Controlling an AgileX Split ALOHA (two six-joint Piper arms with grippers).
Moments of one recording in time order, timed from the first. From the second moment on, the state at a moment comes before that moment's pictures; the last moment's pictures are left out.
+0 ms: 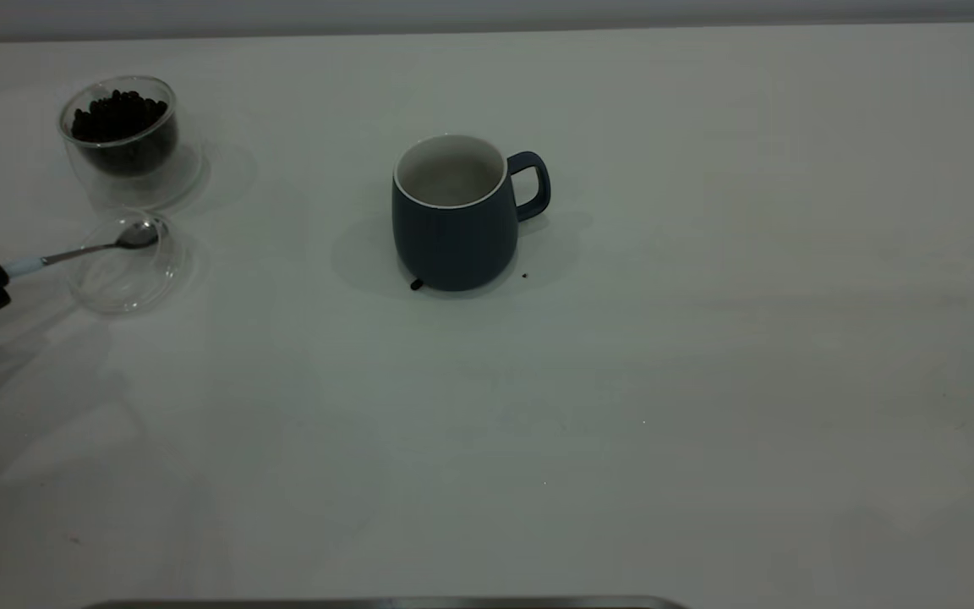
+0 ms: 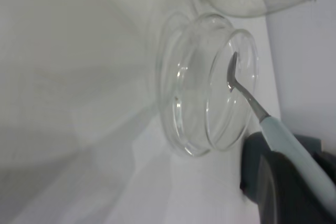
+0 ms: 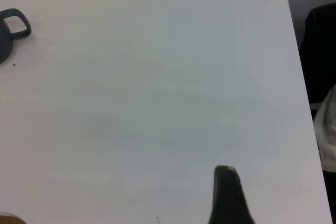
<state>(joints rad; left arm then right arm) 0.72 2.55 -0.76 -1.80 1.11 1.88 0.00 -0.02 -0.47 0.03 1.13 -0.12</state>
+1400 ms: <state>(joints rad) 0.73 2.00 -0.74 -1.66 1.13 1.35 0.00 -0.02 -0.47 0.03 1.13 -0.12</state>
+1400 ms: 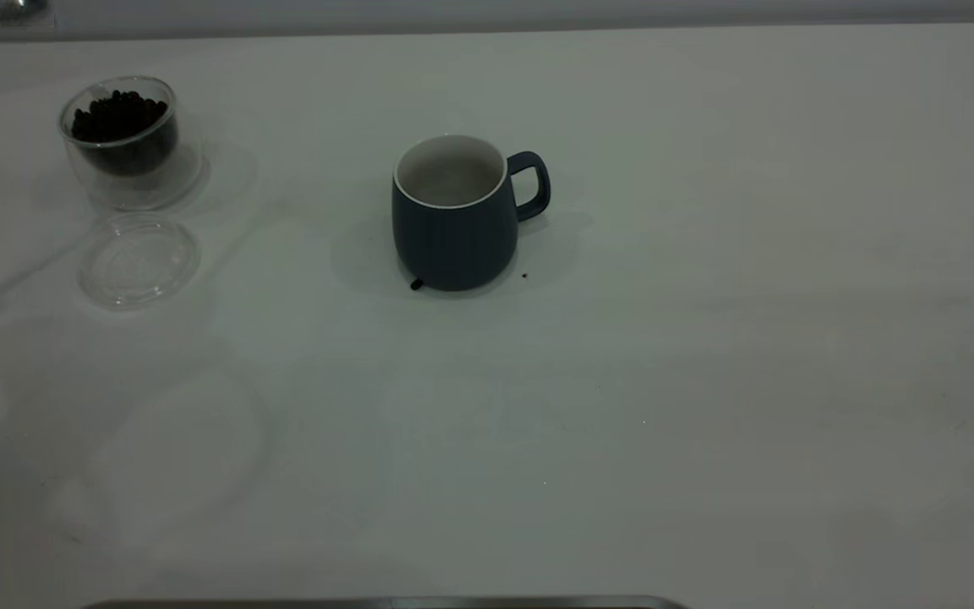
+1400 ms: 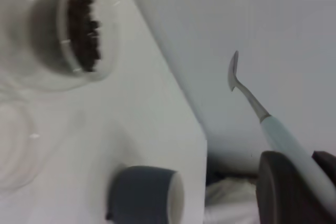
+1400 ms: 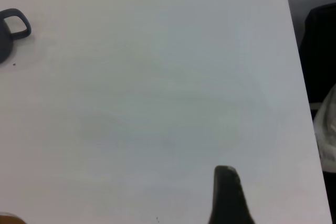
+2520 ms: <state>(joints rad) 0.62 2.37 -1.61 -1.07 1.16 1.05 0.00 -0.02 -0.47 0.03 1.13 -0.12</state>
